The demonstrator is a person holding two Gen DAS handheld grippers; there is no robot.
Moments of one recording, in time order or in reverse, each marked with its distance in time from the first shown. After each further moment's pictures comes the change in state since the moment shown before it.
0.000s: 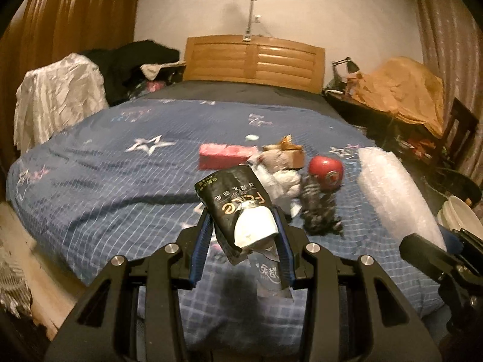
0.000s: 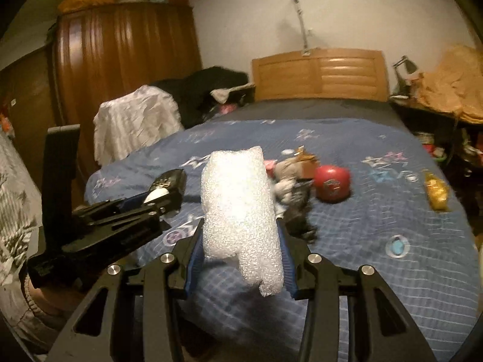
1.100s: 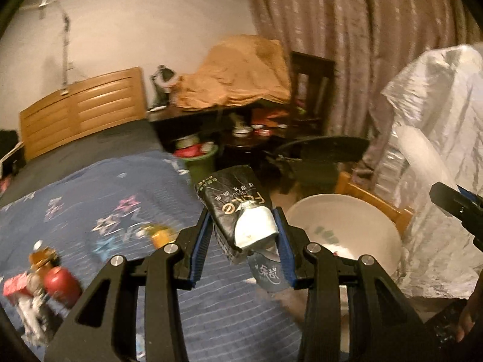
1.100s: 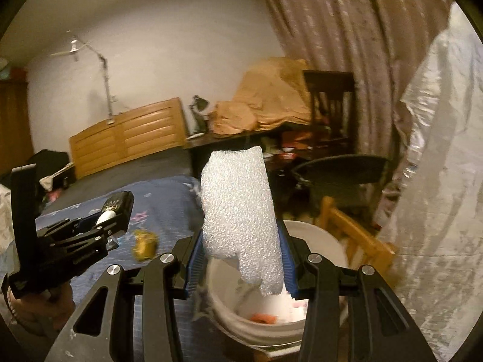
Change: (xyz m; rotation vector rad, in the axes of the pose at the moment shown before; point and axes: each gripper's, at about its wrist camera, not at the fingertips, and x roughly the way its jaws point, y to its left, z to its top) left arm 0.043 -0.419 0.041 0.467 -0.061 -0.597; right arm -0.288 -0.377 -0.025 0.367 -0.252 -0.786
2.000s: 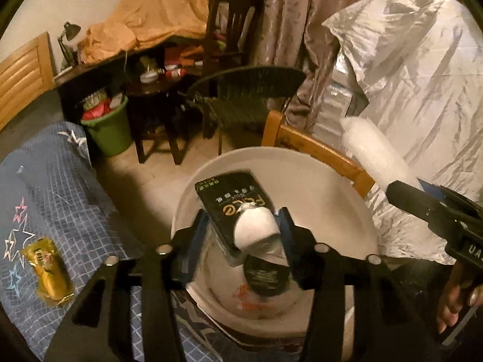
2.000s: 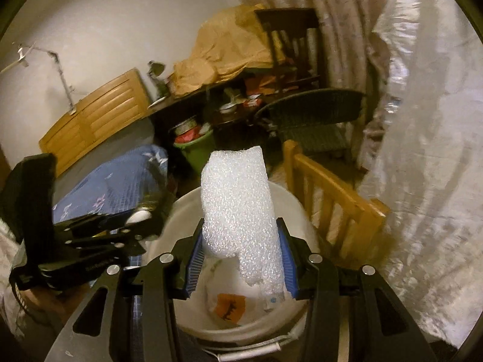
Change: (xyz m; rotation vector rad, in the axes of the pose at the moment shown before) left arm 0.140 -0.079 -0.002 0.120 0.321 -0.336; right arm 0.094 -0.078 -0.029 0.142 0.246 -0.062
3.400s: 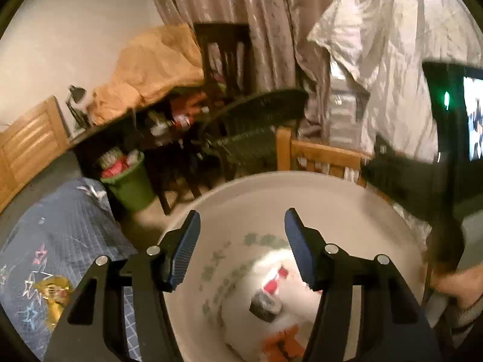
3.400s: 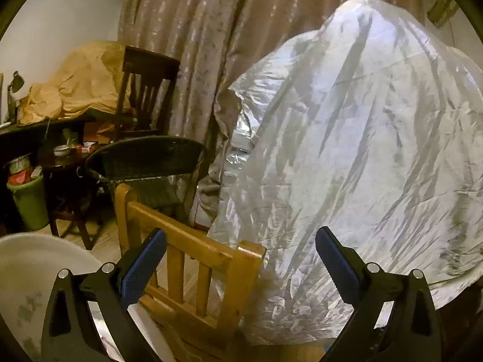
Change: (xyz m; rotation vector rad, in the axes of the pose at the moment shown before) left arm 0.009 -0.023 -0.029 0.200 -0.265 0.136; right arm 0.088 0.015 -0.030 0.011 -0.360 -0.946
